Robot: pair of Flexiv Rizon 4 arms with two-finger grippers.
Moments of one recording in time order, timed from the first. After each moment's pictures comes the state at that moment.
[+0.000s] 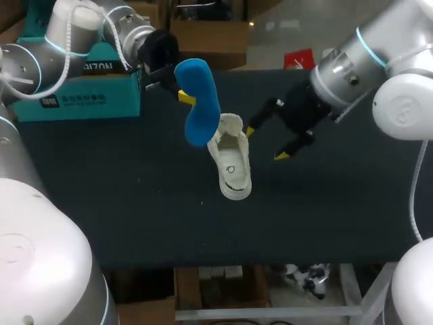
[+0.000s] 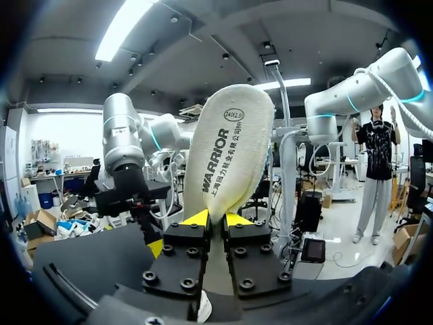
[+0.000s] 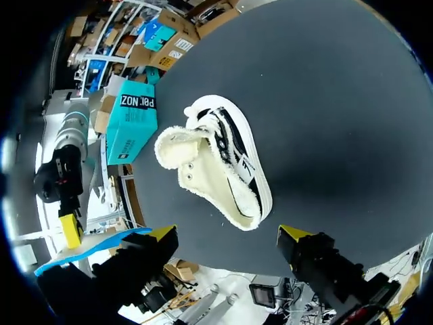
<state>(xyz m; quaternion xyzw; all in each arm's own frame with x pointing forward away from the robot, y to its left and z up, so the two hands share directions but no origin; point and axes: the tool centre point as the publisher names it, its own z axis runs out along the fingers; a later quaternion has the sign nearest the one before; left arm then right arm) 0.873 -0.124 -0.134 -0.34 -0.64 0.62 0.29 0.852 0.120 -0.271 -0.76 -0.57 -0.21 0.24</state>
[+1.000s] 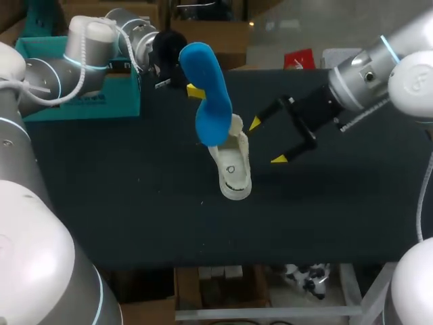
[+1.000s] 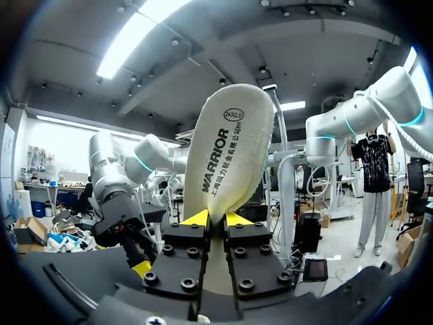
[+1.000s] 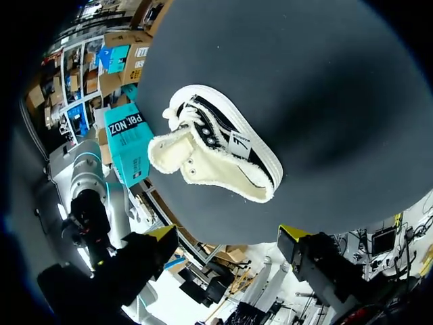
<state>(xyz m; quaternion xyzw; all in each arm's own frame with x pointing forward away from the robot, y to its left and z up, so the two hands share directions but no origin) 0.863 -0.146 -0.118 -0.32 -0.59 0.66 0.33 0.844 0.123 -0.258 -0.81 -0.42 -0.17 0.37</state>
